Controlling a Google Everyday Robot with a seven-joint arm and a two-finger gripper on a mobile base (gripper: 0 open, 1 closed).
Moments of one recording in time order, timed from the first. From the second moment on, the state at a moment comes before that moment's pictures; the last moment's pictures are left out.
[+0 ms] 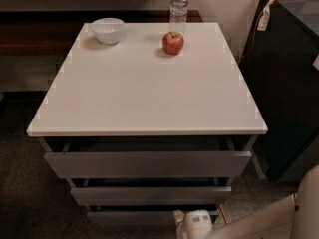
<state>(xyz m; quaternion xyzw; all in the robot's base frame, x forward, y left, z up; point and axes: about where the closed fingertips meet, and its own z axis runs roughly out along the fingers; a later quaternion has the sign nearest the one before) 0.373 -0.108 0.283 -0.76 0.64 -0.05 0.11</state>
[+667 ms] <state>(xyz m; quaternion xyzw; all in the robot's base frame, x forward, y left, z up) 0.386 -0.118 0.249 -0.74 0.66 -0.06 0.11</state>
